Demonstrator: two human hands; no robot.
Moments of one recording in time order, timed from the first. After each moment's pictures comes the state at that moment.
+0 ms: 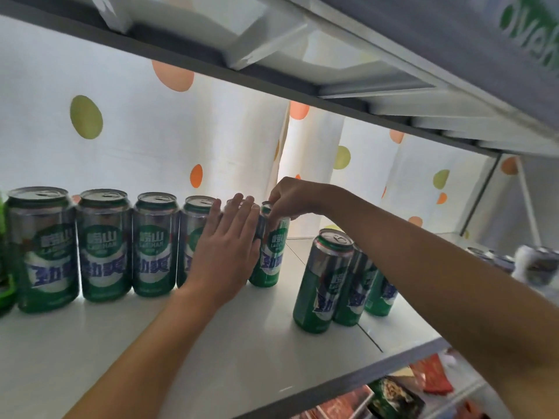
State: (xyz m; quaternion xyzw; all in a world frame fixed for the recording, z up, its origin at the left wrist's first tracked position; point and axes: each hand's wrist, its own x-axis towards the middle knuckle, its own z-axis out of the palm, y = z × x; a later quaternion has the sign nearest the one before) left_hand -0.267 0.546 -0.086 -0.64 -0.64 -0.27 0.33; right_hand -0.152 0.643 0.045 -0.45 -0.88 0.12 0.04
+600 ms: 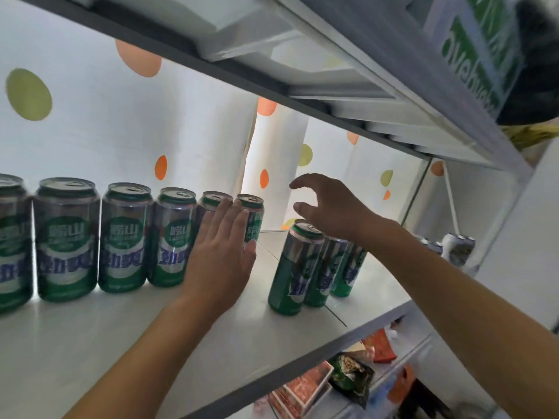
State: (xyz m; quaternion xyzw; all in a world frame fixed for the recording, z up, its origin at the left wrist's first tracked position) left_hand -0.237 0.522 -0.093 -0.66 -0.58 -0.44 0.19; right_hand -0.061 0.555 0.043 -0.45 -0.86 -0.04 0.24
